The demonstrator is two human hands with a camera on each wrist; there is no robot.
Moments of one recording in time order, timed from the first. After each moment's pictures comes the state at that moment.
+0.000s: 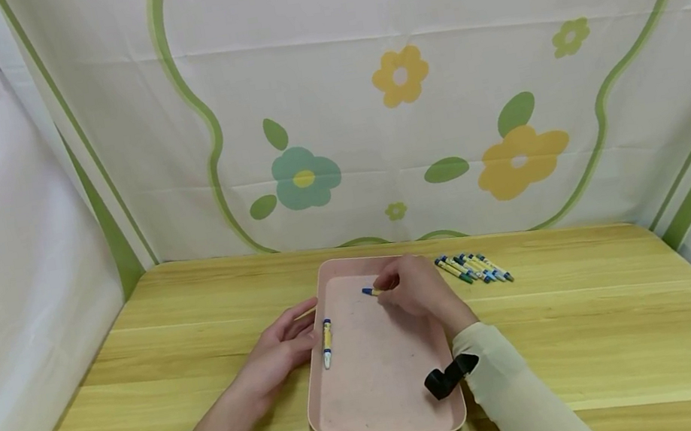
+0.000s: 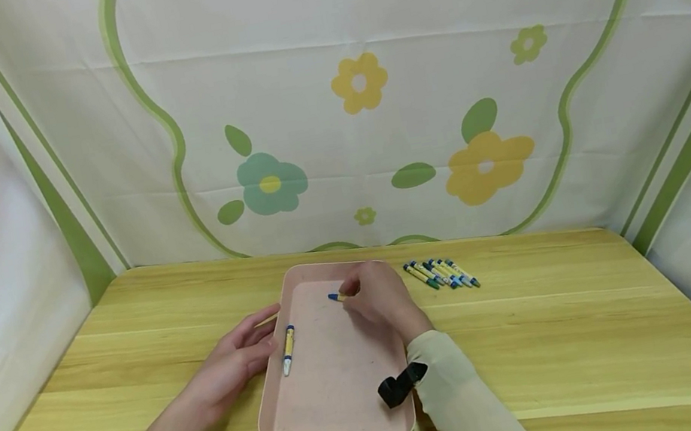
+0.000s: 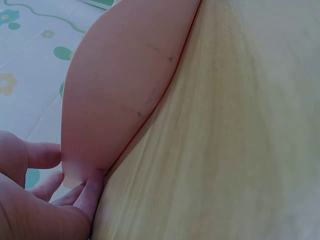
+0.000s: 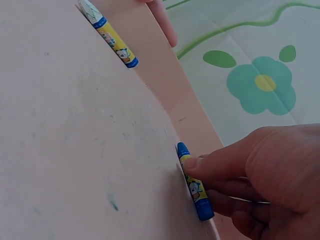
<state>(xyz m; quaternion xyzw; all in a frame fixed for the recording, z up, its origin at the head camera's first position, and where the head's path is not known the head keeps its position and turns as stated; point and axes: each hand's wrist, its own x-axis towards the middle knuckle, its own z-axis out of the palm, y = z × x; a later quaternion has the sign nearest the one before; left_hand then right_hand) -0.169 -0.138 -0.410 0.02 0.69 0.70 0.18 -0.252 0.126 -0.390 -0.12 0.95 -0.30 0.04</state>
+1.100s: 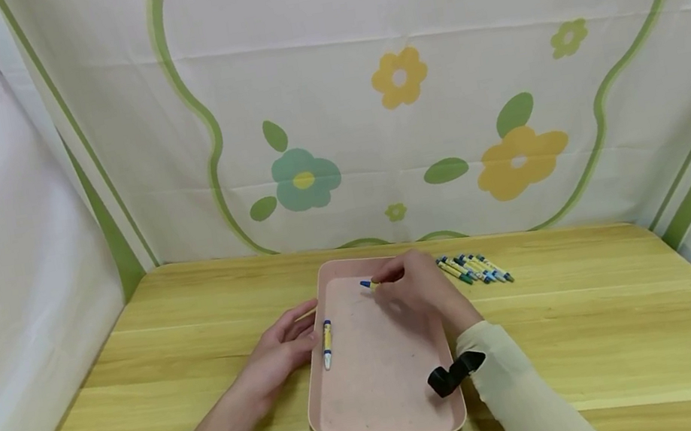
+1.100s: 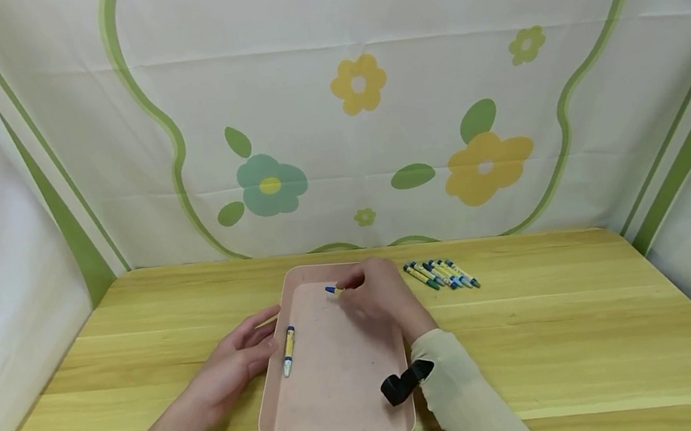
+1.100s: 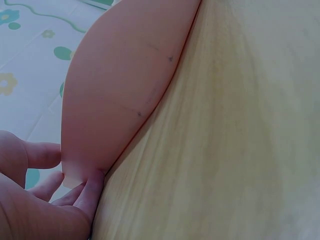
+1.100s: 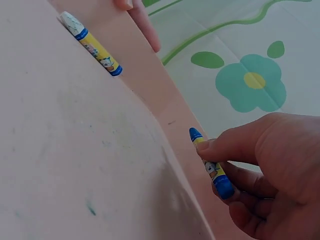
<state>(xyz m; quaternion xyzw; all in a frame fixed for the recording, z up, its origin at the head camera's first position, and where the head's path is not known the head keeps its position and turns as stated) -0.168 -0.138 -0.410 0.03 0.69 0.70 0.17 -0.250 0.131 -0.385 -0.07 0.91 -0.41 0.06</state>
